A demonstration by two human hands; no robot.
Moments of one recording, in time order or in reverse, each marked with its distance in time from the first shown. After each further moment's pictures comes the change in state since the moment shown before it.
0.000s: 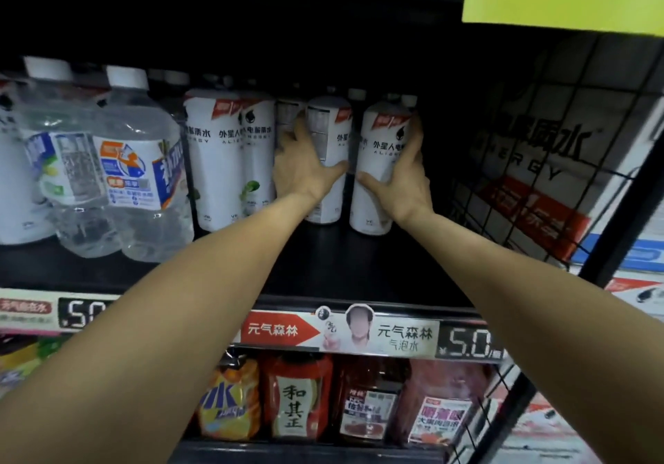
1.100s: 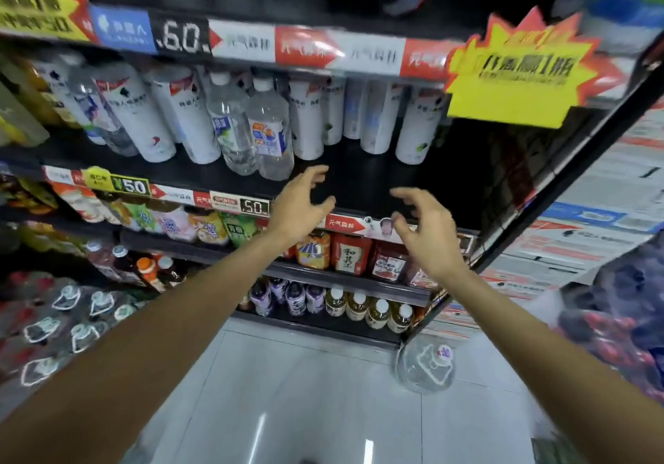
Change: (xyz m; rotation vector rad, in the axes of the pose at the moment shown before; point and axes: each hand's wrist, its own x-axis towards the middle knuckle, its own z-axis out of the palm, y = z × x) left_hand -0.149 -0.001 -0.190 -0.083 -0.429 -0.201; right_hand -0.159 -0.104 -0.115 0.045 -0.395 -0.017
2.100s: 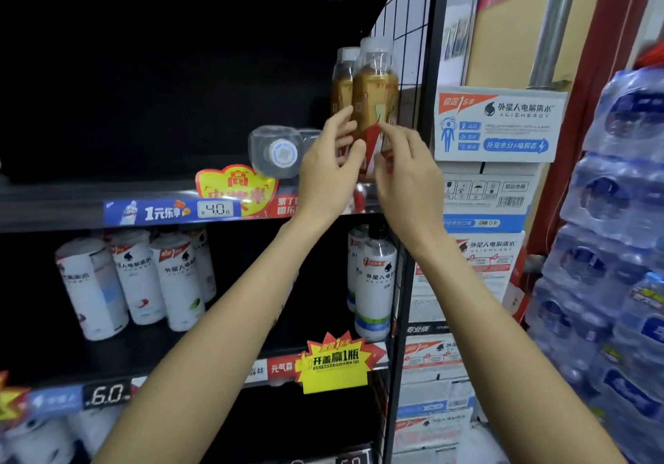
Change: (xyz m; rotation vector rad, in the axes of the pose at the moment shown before) left_hand 0.101 0.479 -0.193 -0.560 0.220 0.719; right_hand 0.158 -0.212 -0.384 -0.447 0.946 -0.392
